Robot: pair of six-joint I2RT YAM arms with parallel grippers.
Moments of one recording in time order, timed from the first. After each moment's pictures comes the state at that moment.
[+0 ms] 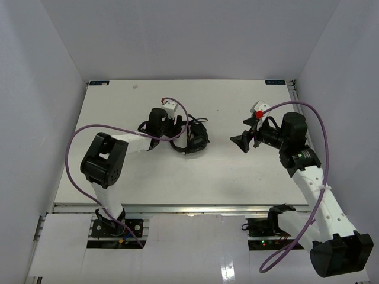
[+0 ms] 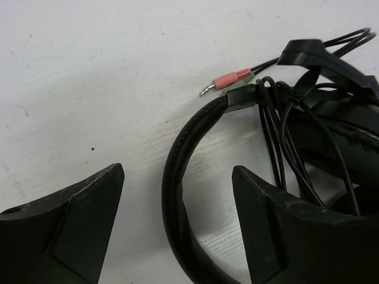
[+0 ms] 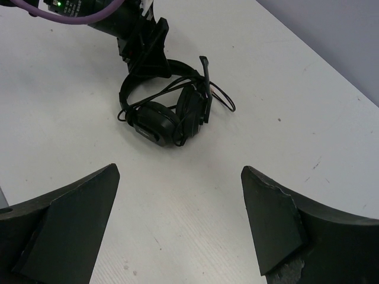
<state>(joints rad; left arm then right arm) -0.44 1.86 1.01 0.33 0.02 -0.05 0.21 0.92 0.85 -0.23 -0.70 -0.31</state>
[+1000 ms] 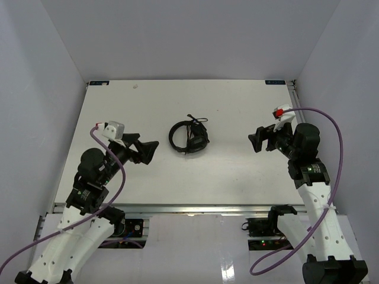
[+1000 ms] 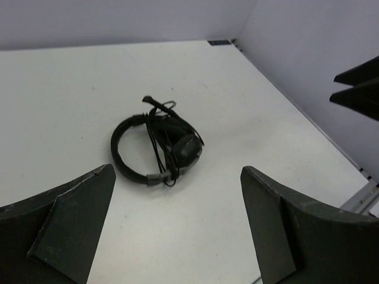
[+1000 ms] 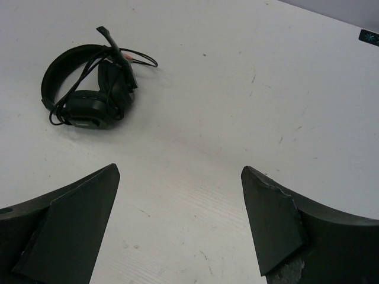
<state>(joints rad) -0.43 0.54 0.72 -0.18 0.15 -0.27 0.09 0.75 0.80 -0.35 -0.40 -0.12</state>
